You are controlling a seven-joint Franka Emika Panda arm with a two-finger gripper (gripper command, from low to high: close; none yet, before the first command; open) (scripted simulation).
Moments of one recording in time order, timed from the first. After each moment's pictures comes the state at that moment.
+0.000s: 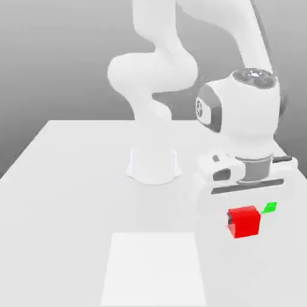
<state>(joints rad) 0.32 -0.03 0.25 -2.69 0.15 2.68 1.00</state>
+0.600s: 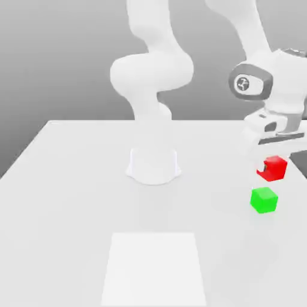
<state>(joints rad) 0.52 -0.12 0.54 -2.85 0.07 2.72 1.41</state>
